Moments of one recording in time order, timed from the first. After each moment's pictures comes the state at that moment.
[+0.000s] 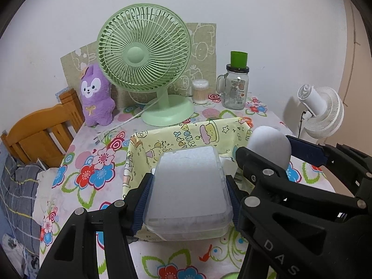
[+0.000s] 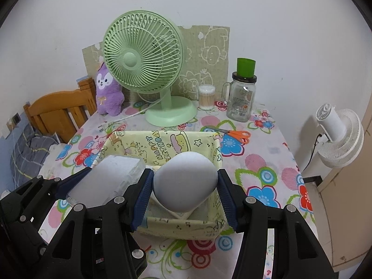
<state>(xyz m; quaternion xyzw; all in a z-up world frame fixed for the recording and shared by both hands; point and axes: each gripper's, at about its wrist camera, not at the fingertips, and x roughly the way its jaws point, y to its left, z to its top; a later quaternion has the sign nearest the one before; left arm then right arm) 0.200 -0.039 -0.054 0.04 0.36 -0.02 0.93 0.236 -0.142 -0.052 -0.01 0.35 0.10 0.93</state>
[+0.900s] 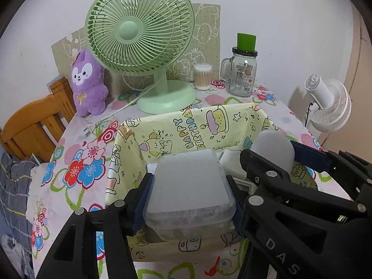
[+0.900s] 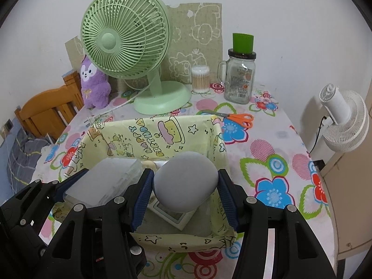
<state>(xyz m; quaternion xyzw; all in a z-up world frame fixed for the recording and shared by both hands) 0.232 -0.034 -0.086 0.04 0.40 -0.03 0.92 0.270 -0.141 -0.089 0.01 0.40 0.08 0.92</state>
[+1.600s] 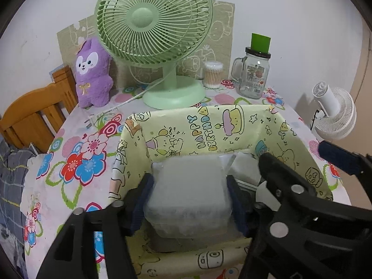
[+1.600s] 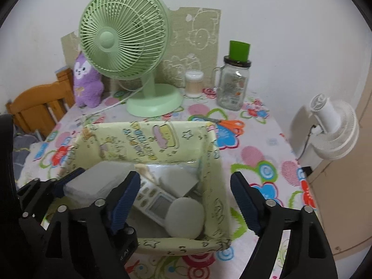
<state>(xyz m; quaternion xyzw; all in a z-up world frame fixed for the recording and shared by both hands) 0.246 -0.018 -0.097 0.01 0.40 -0.02 0.92 0.268 -0.131 -0.084 -0.03 0.38 0.04 0.92</state>
